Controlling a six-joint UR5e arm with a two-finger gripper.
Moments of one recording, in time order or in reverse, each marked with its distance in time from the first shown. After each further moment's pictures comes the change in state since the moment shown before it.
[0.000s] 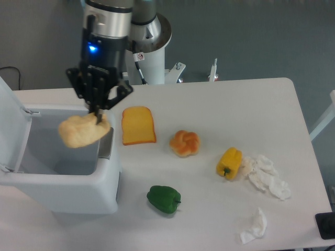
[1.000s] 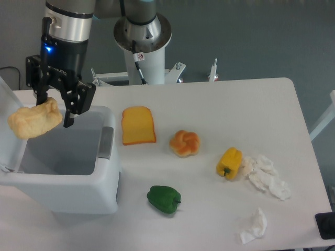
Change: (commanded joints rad) arm -0.034 -0.012 -0.020 0.038 -0.008 0.011
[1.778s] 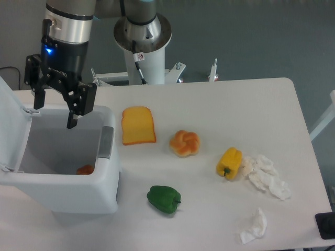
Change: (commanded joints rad) arm 0.008 0.005 0.003 0.015 0.008 0.002
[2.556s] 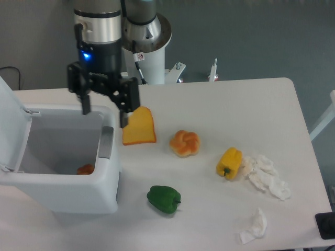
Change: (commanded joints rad) arm 0.089 0.005 -0.034 -0.014 0.353 0.189
